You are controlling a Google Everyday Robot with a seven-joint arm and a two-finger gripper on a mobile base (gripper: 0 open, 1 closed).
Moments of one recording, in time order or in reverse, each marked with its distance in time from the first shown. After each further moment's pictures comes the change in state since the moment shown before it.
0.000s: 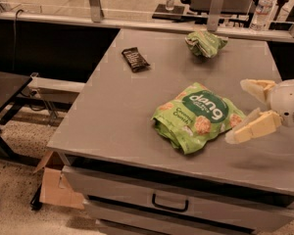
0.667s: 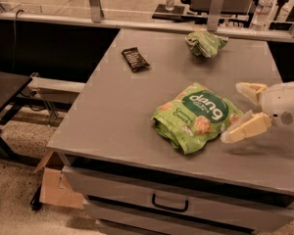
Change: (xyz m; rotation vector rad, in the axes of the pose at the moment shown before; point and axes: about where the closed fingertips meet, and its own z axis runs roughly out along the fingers) arm 0.024 -0.023 0.021 0.006 0.014 -0.015
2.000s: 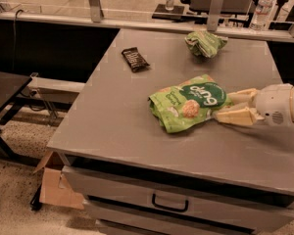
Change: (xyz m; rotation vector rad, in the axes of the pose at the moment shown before) arm 0.006 -0.020 0.013 0.082 -0.027 0.024
